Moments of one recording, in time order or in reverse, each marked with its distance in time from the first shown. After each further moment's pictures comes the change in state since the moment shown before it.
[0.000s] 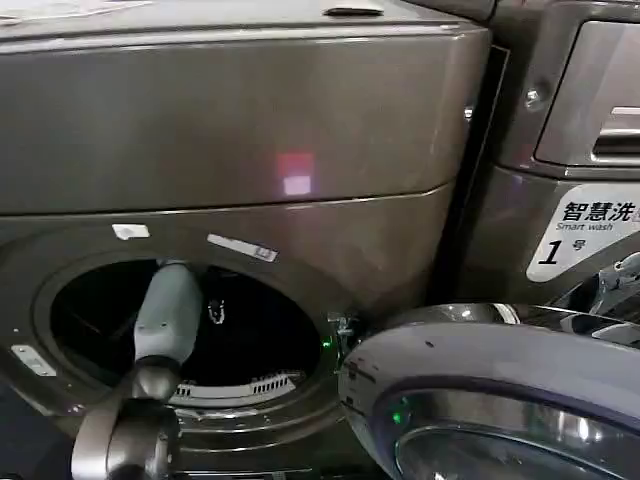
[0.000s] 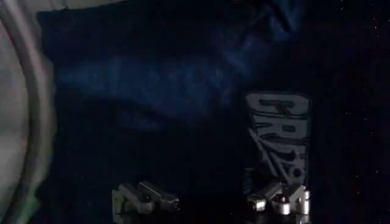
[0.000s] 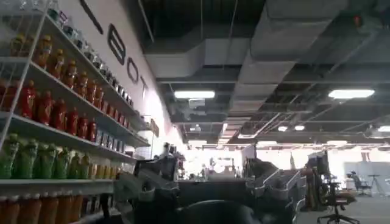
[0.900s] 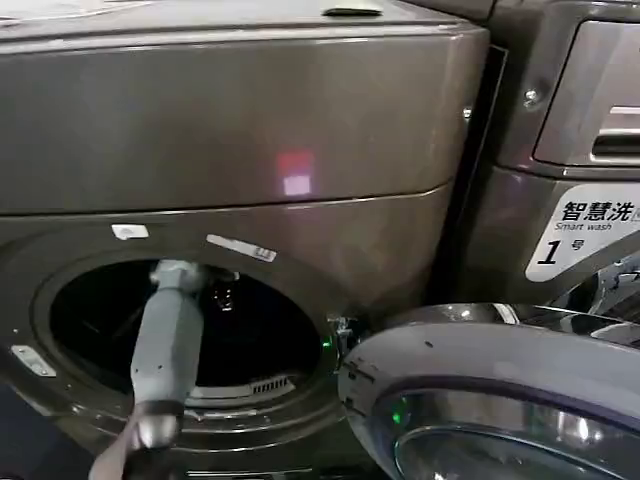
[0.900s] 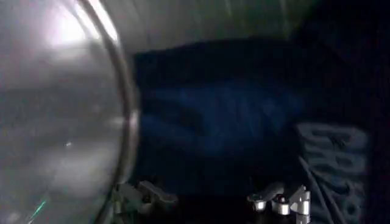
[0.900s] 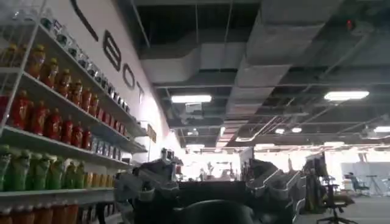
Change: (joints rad) left arm 0.177 -0.025 -0.049 -0.354 -0.008 -0.003 -0.121; right arm -0.030 -0.015 0.045 0.009 0.041 -0.020 0.002
